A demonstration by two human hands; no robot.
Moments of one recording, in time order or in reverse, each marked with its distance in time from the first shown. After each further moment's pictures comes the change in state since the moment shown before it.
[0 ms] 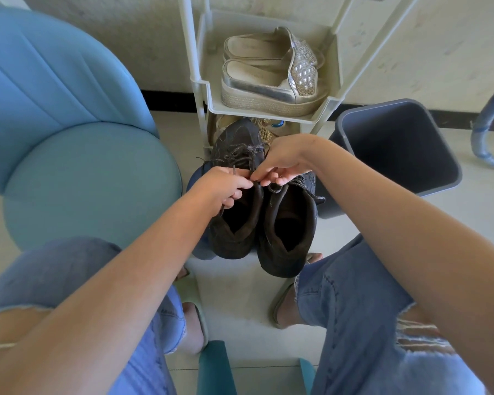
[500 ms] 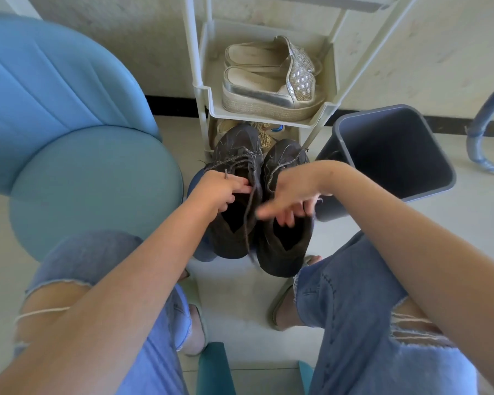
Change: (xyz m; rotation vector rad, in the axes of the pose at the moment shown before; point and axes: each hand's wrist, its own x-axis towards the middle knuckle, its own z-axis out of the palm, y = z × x) left_hand -0.032 0.009 0.010 0.089 0.195 -0.025; right_hand -0.044 0.019 0.023 -0.561 -0.157 -0.022
